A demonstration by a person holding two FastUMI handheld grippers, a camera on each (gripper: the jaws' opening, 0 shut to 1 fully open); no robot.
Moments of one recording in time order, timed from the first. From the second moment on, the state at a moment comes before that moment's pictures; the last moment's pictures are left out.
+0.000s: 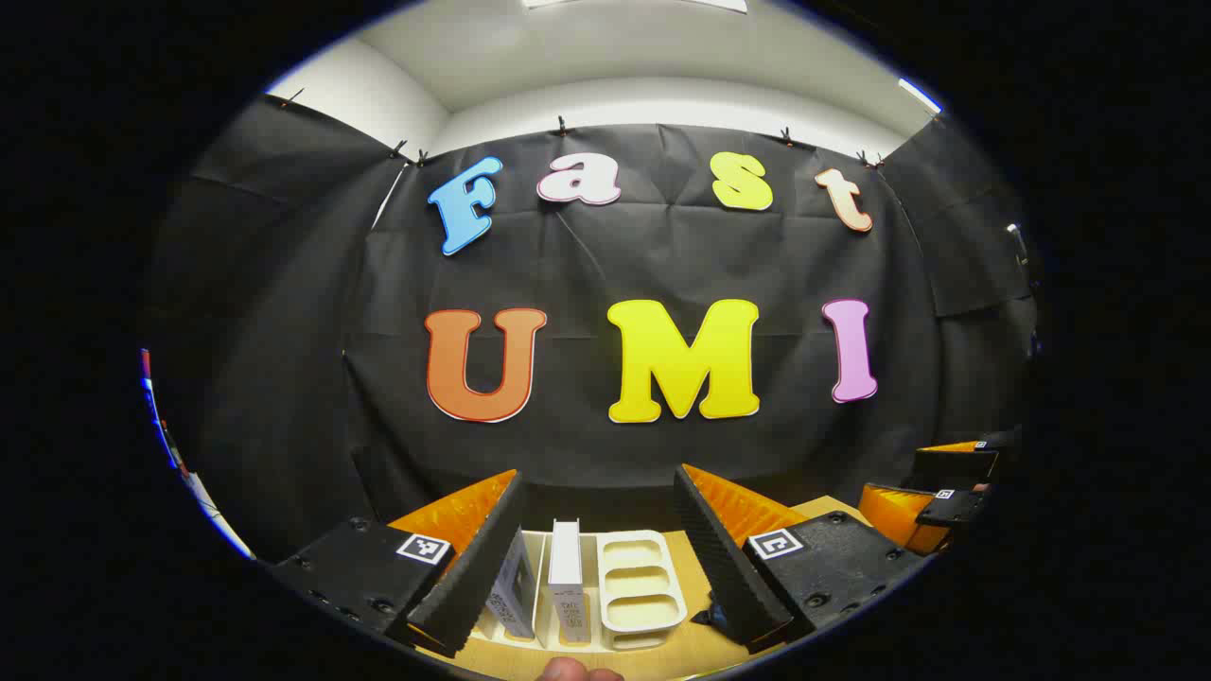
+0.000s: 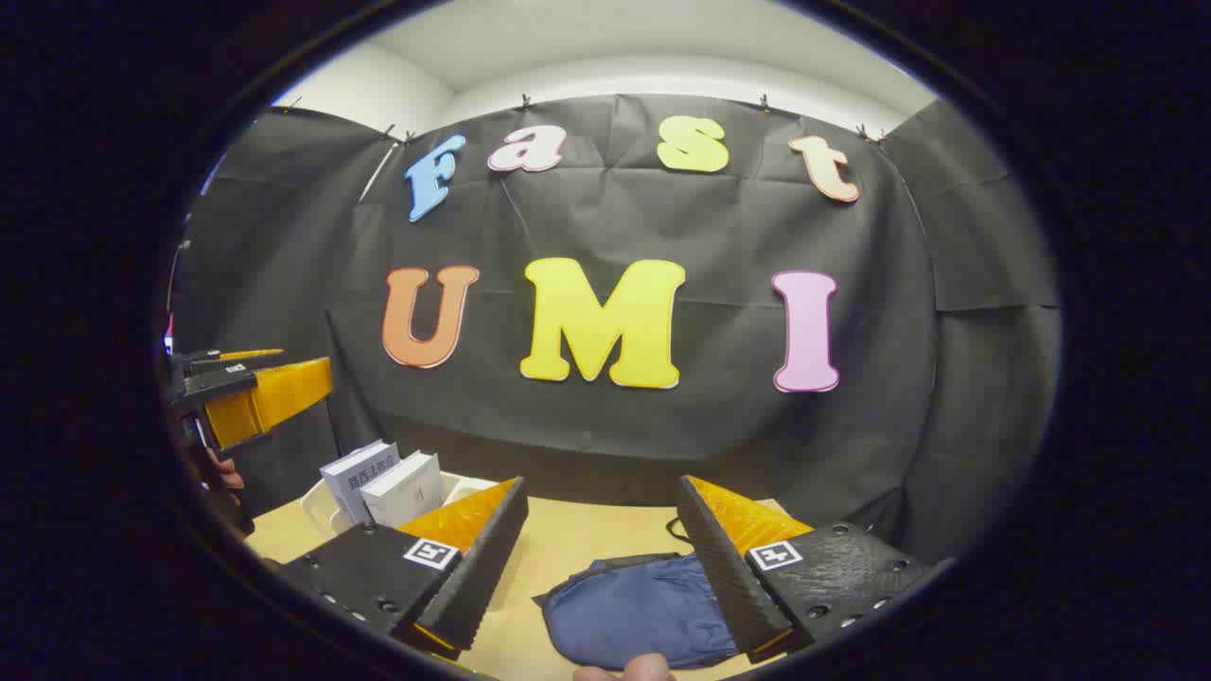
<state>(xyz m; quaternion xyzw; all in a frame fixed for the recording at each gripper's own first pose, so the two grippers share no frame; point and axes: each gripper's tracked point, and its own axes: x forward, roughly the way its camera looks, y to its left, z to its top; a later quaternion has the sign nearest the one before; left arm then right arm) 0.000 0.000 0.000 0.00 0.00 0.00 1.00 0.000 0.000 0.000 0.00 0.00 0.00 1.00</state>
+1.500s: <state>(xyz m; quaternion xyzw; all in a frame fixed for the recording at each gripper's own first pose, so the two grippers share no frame) -0.013 0.023 -0.026 -0.01 0.03 0.03 1.00 0.028 0.030 -0.177 -0.11 0.37 0.06 0.92</state>
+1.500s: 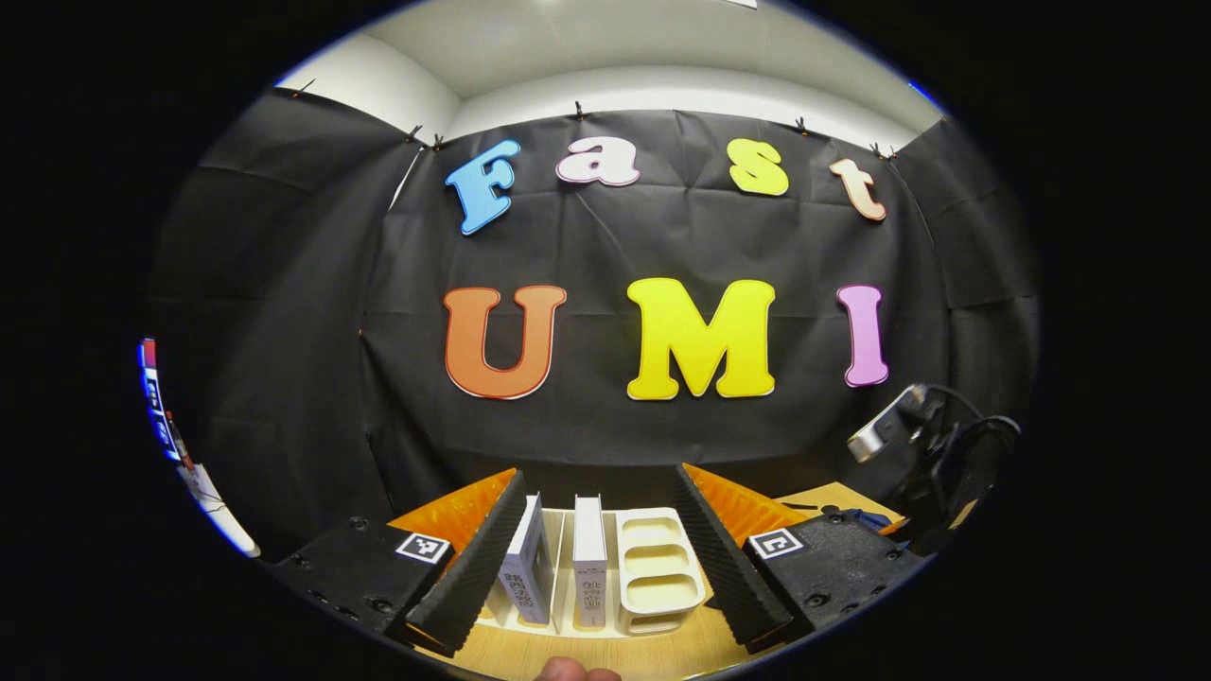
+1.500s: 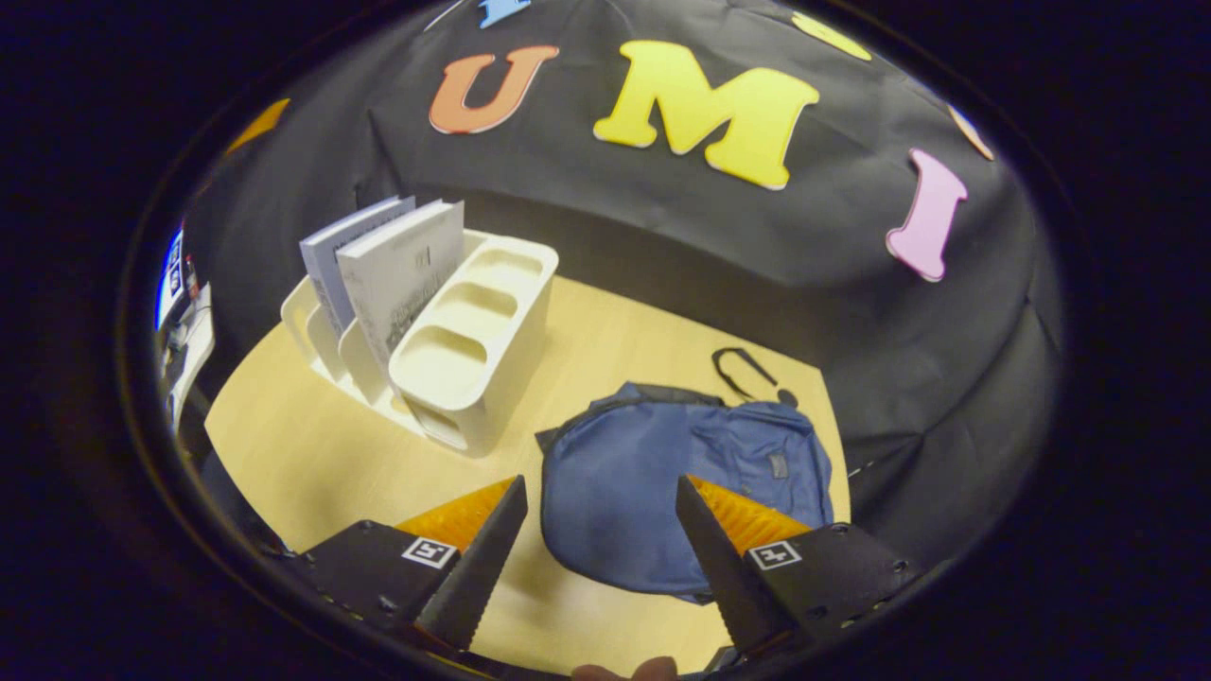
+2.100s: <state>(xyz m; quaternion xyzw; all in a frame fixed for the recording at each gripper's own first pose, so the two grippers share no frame) -0.010 0.042 -0.044 0.00 0.06 0.04 1.00 0.066 0.037 -0.305 -0.15 0.53 -0.02 0.83</state>
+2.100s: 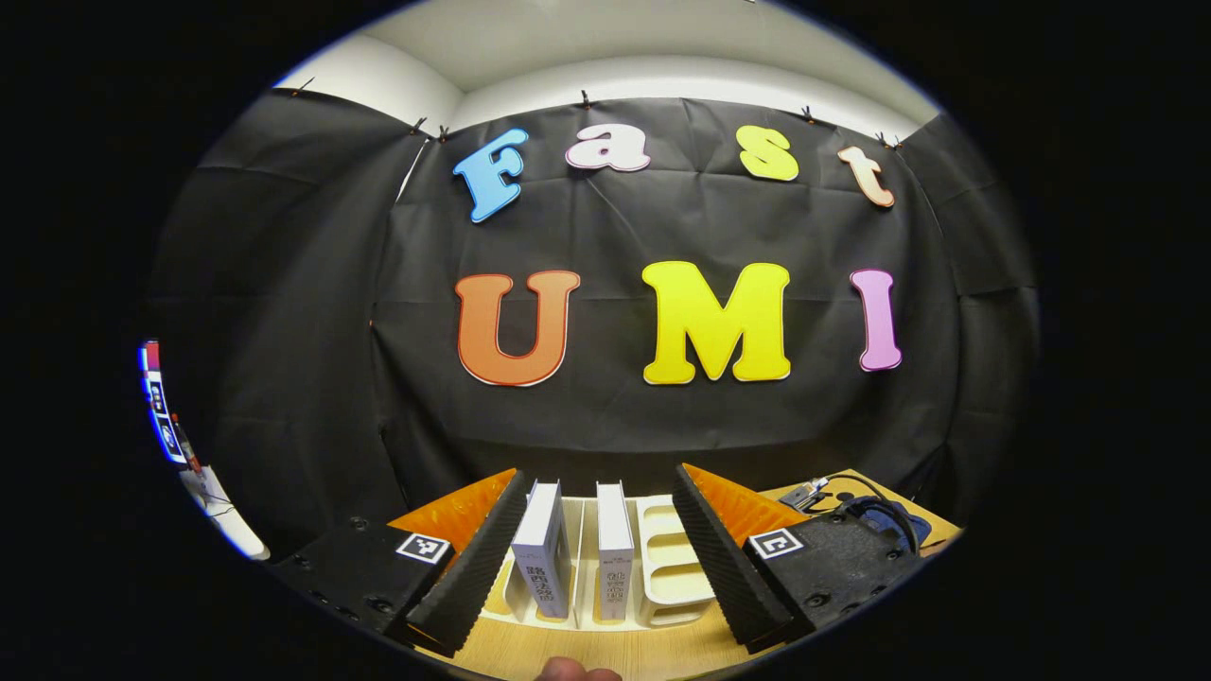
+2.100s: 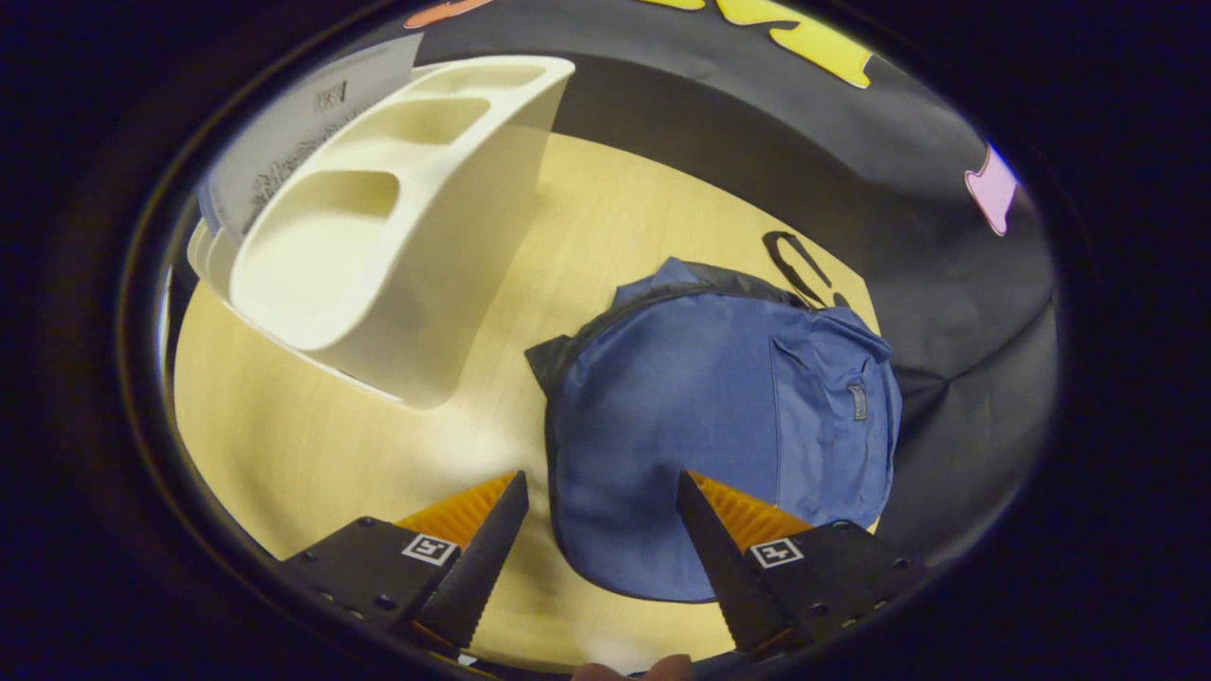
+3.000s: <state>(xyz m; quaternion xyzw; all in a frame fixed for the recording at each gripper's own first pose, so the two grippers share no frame) 0.007 0.043 -0.057 0.00 0.07 0.03 1.00 0.073 0.024 -0.299 -0.07 0.55 -0.03 0.83</state>
